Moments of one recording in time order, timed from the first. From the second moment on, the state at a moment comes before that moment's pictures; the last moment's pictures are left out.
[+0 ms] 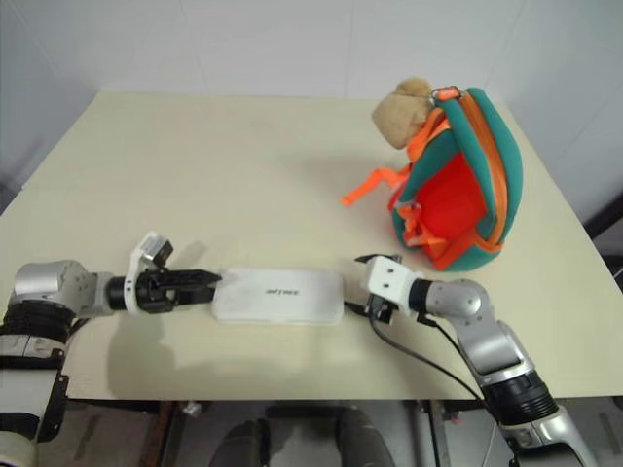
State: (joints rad) left arm -0.73 0.78 -0.06 0.64 -0.59 1.33 -1.37; right arm -0.36 -0.62 0.20 -0.11 0.01 0.13 0.87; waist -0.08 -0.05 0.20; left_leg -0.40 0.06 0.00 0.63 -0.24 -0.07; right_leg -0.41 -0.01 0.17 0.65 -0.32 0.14
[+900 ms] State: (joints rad) left arm -0.77 0.71 -0.04 0.71 -0.57 1.22 -1.38; right arm -0.35 -0.62 0.19 -0.11 0.01 0.13 0.87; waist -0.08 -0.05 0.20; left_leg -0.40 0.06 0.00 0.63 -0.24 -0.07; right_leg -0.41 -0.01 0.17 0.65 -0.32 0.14
